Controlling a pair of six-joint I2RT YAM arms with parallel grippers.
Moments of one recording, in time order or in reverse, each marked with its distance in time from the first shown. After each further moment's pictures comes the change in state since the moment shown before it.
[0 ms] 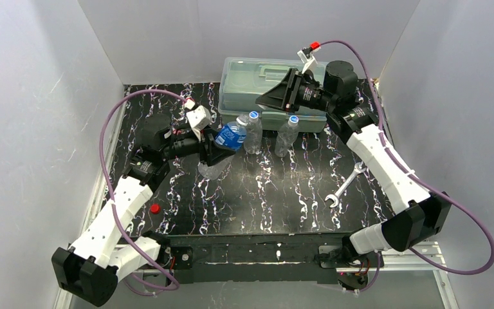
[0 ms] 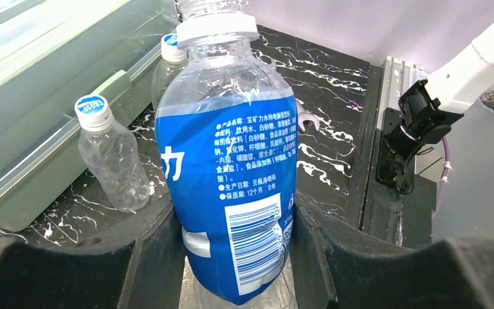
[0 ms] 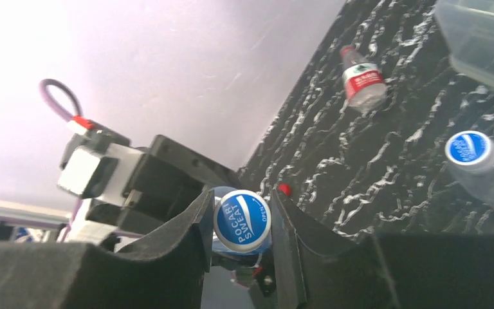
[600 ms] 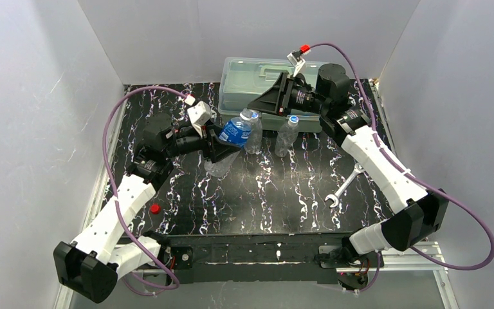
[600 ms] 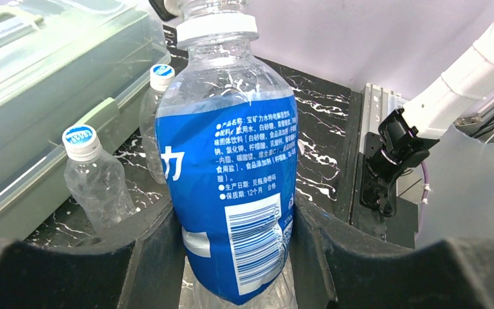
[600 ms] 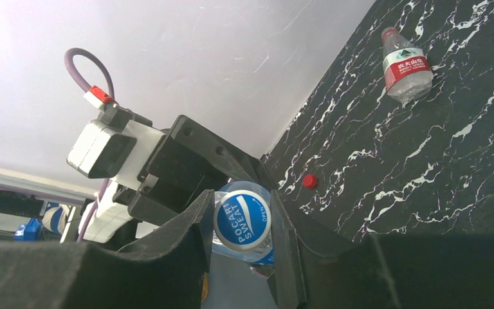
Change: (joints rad) left arm -0.027 0.037 -0.006 0.158 0.014 -0.117; right arm 0.059 0.015 -0.016 0.084 -0.056 0.073
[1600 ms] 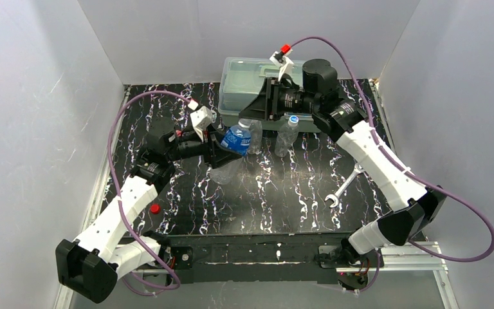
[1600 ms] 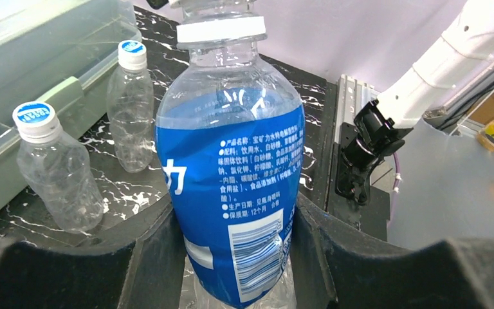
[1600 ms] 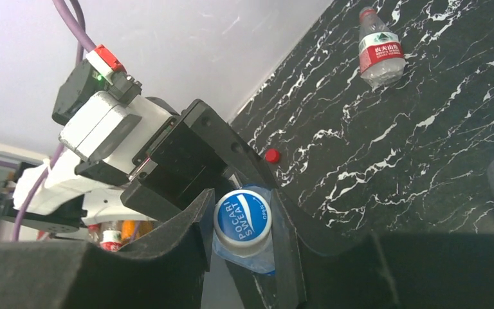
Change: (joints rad) left arm -0.005 0.004 -0.061 0.050 0.053 -0.066; right arm 0.106 0.048 0.174 -0.273 0.072 -0.260
